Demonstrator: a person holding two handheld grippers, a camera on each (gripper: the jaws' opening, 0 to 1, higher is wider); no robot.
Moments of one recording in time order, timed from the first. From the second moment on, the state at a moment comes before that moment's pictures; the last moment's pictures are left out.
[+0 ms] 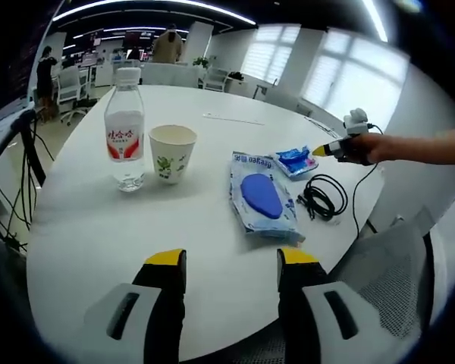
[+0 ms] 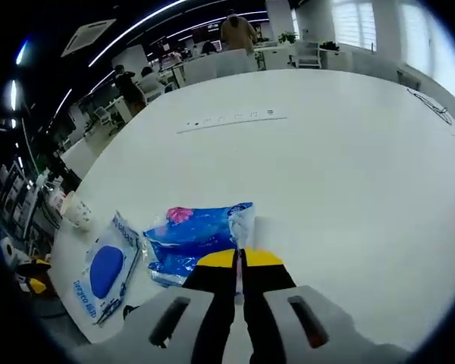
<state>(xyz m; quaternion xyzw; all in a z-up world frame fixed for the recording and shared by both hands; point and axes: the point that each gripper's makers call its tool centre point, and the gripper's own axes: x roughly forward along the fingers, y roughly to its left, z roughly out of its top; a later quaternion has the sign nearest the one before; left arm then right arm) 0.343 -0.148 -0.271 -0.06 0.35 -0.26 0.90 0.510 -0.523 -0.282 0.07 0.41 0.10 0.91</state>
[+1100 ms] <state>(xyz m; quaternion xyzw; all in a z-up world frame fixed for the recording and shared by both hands) 0.340 -0.142 -0.279 -0.04 0.37 -0.24 0.89 0.509 -0.532 -0.275 0.06 0.39 0.12 0.91</state>
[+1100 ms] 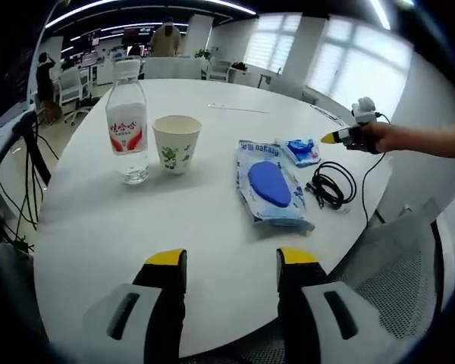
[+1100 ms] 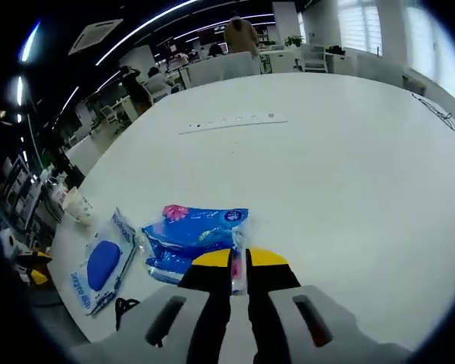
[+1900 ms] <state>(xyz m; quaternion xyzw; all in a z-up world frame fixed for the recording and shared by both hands) 0.343 -0.139 -0.275 -0.05 0.36 -0.23 0.90 0.530 -0.422 -0.244 -0.04 0.35 0.25 0.90</state>
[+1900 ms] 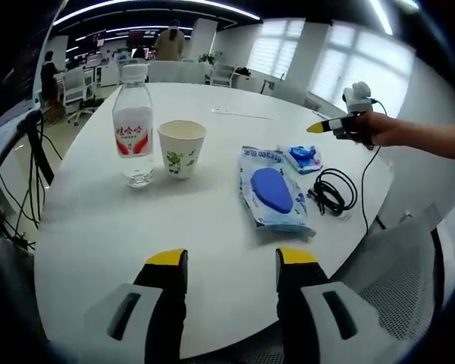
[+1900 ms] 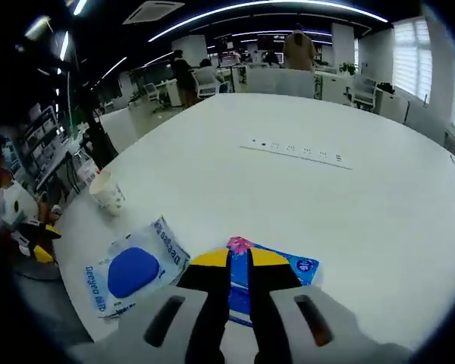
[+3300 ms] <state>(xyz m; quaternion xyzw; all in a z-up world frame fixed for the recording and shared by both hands) 0.343 -0.141 -0.272 -0.07 0.35 -0.24 0.90 0.533 -0.331 -0.333 -0.28 0.44 0.43 0.74</state>
